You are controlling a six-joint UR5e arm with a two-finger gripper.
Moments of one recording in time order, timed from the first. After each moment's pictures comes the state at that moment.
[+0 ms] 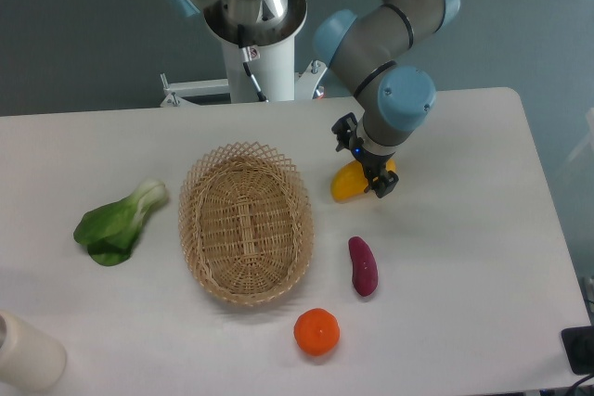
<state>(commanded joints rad) 2.63 -1.87 -1.91 -1.15 1.57 1.65</state>
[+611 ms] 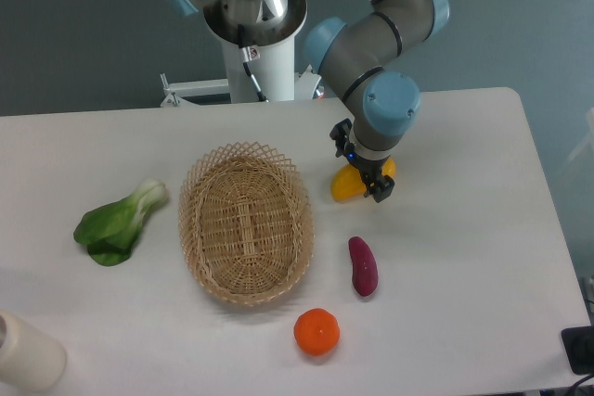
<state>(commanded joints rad) 2.61 -1.88 -1.99 -0.99 1.62 1.63</state>
